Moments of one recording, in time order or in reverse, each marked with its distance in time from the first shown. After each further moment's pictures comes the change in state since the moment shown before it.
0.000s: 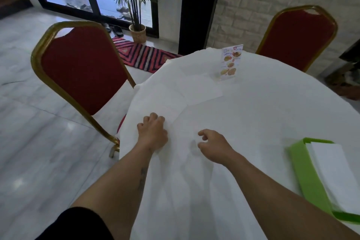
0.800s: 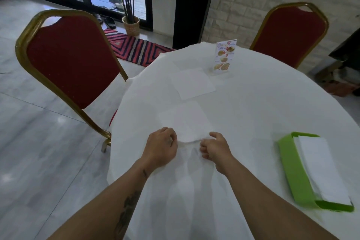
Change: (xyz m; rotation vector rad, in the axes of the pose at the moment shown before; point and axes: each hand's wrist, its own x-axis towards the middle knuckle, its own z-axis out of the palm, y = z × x) left_hand -0.055 0.020 0.039 -0.425 0.131 0.322; right_hand -0.003 0.041 0.018 0.738 0.159 0.368
